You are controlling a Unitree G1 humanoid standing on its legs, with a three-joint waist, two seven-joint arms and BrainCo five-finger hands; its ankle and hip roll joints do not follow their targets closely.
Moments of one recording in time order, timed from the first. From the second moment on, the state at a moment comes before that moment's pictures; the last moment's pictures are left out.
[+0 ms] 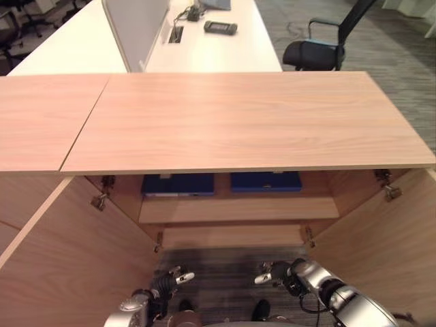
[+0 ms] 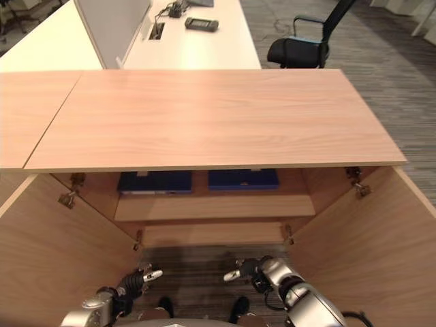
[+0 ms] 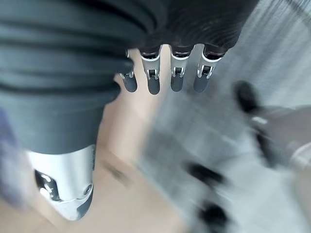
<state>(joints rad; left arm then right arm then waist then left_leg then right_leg) 0.13 0.33 -0.26 0.72 -0.37 0.19 -0.25 -0.27 -0.31 0.45 1.05 0.25 0.10 0.34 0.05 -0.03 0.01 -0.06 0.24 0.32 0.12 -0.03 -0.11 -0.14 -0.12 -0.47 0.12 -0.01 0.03</state>
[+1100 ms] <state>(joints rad) -0.05 0.17 -0.20 1.31 -0.30 0.04 -0.13 -0.13 -0.44 -0.17 1.32 0.53 0.00 0.10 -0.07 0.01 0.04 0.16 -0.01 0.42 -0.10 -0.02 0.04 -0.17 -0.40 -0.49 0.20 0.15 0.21</state>
